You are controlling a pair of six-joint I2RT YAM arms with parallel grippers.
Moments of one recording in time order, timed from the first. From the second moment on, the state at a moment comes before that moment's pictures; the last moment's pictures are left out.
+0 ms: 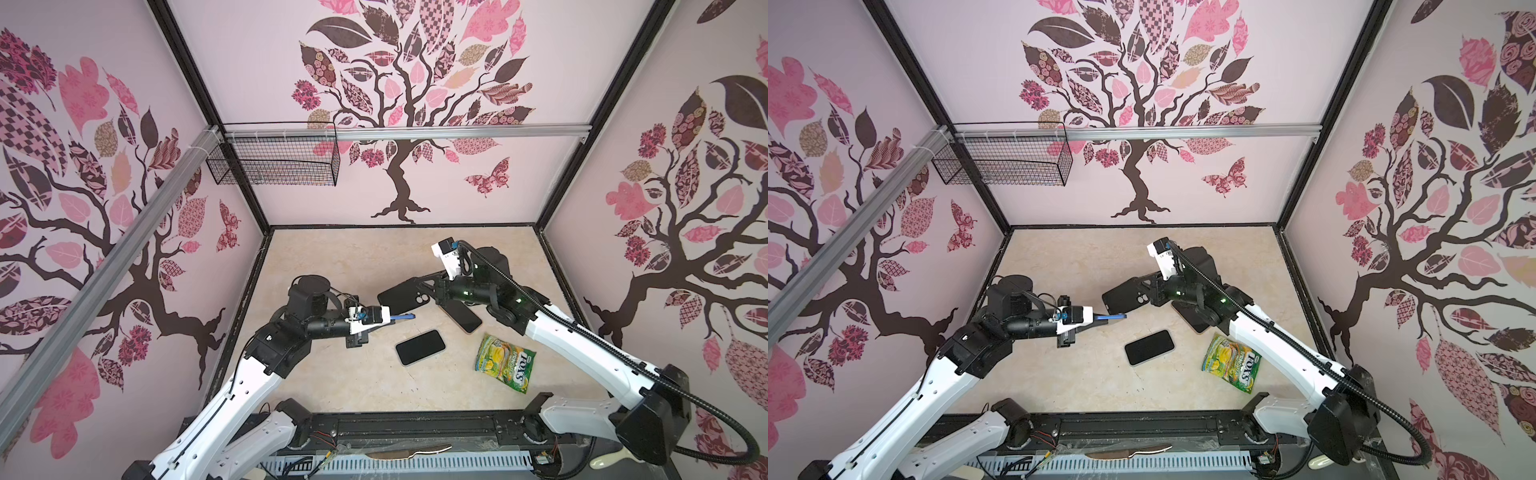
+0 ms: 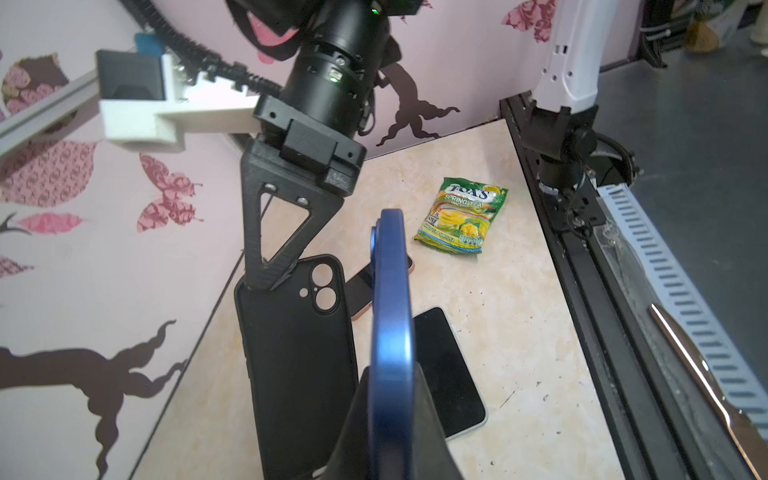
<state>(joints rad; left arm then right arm) -0.55 0.87 0.96 -0.50 0.70 0.66 0.63 1.24 1.05 -0.18 -0.37 0.37</state>
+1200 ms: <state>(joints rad) -0.31 1.40 1.14 -0.76 0.33 -0.24 0.63 1.22 0.83 -0.10 -0.13 0.54</state>
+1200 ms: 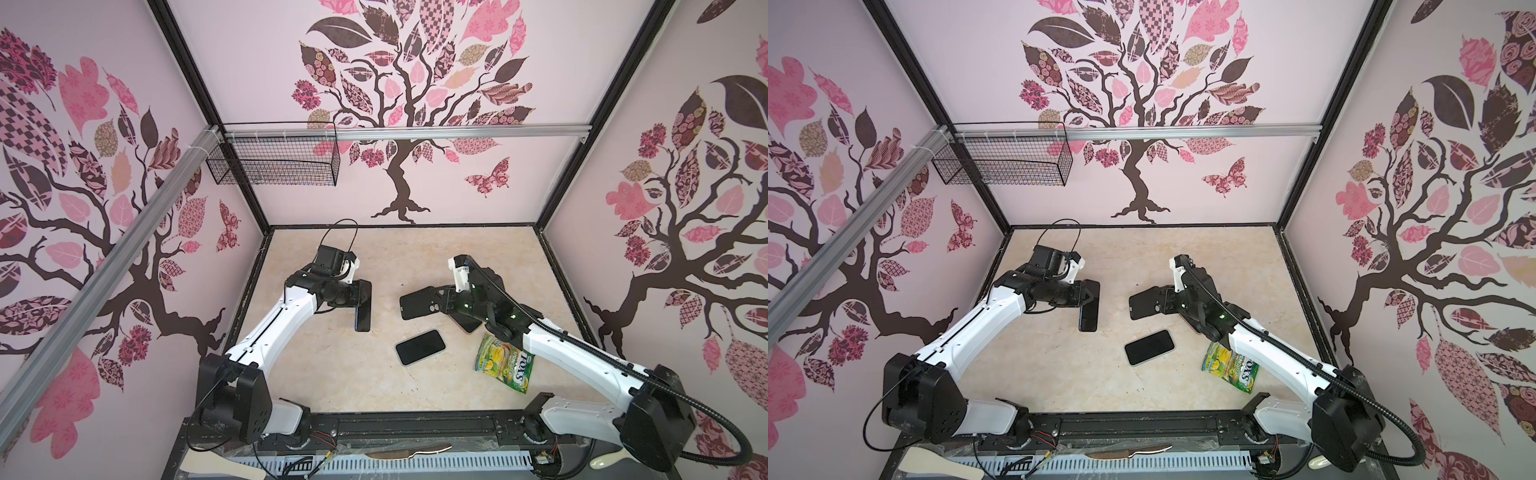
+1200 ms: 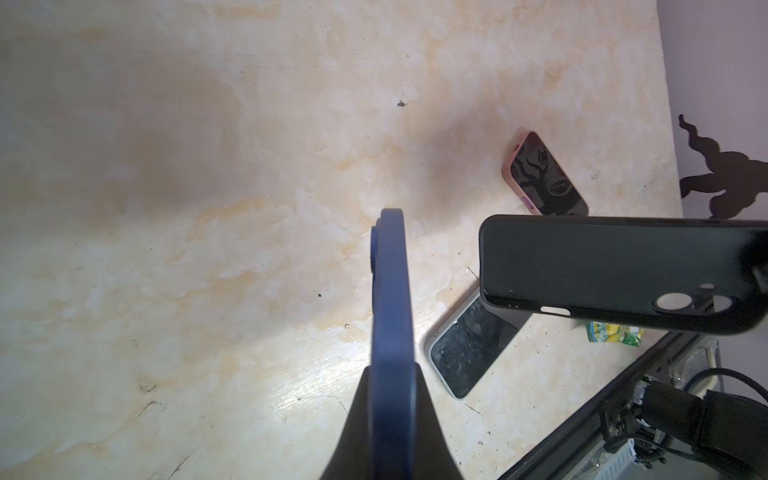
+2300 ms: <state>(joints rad) -0.11 1.73 1.12 -0.82 0.56 -0.07 0.59 1.54 0.88 0.10 -0.37 0.77</state>
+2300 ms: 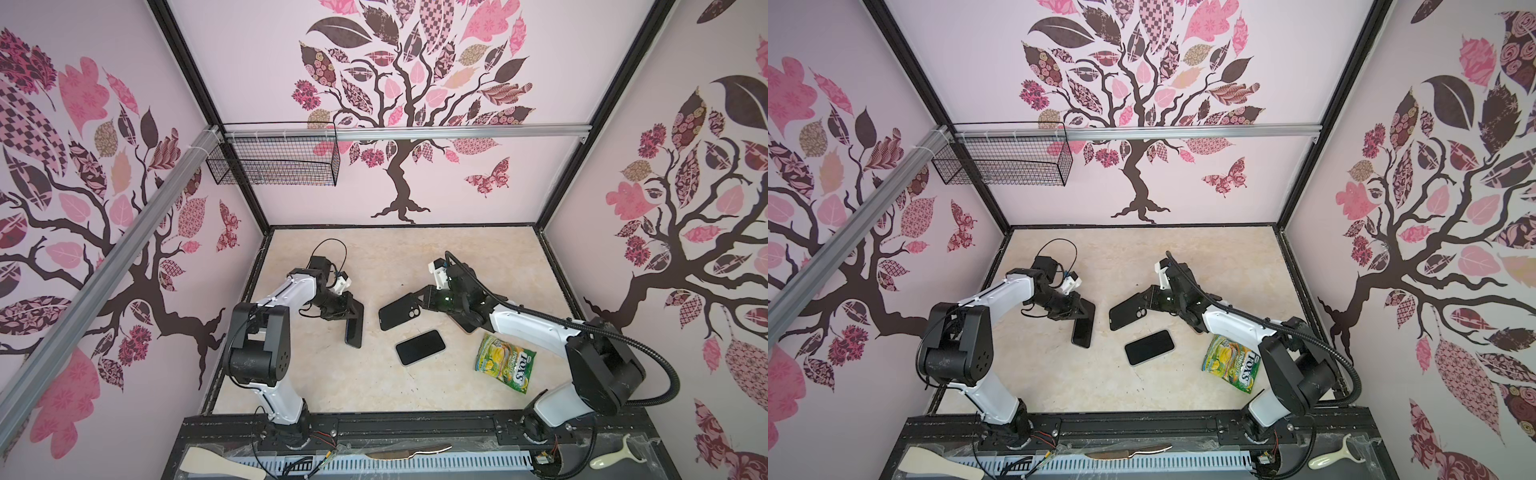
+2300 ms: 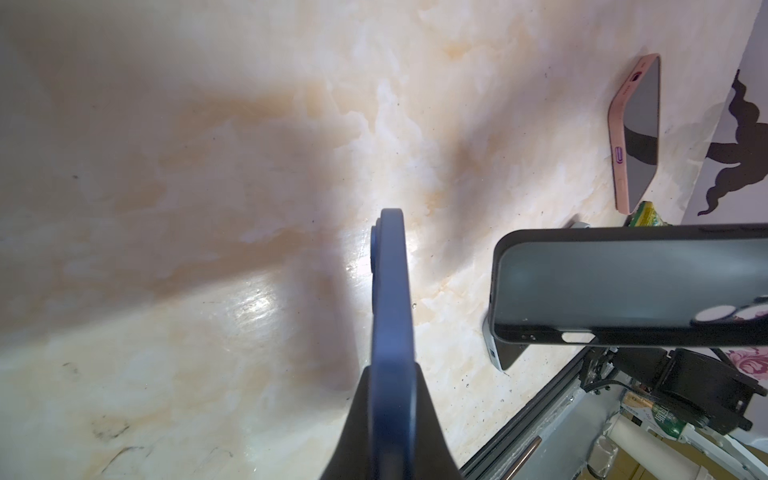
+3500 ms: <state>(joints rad) -0.06 1.85 1.13 -0.79 0.63 -0.11 0.59 1.76 0.90 0.23 -0.47 0.95</state>
